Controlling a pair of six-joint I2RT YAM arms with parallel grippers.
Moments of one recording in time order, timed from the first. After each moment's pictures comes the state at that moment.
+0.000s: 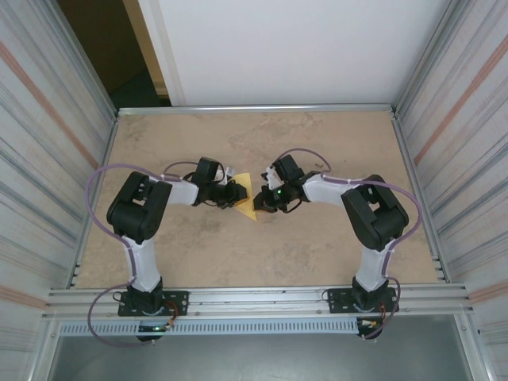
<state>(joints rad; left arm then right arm) -0.41 1.93 0.94 0.10 0.68 -0.76 0.60 1.86 1.08 -0.23 -0.64 0.64</state>
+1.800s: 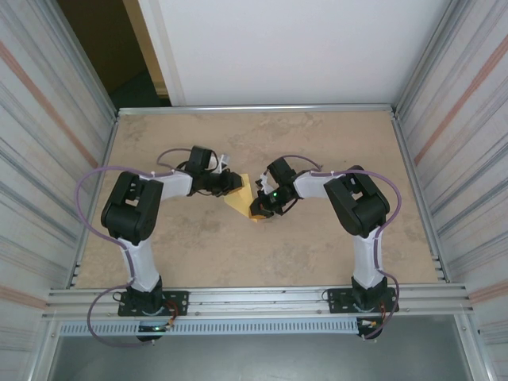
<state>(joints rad) -0.35 1.90 1.04 -0.01 0.69 -0.64 0.59 2.03 1.16 -0.30 -0.76 0.57</state>
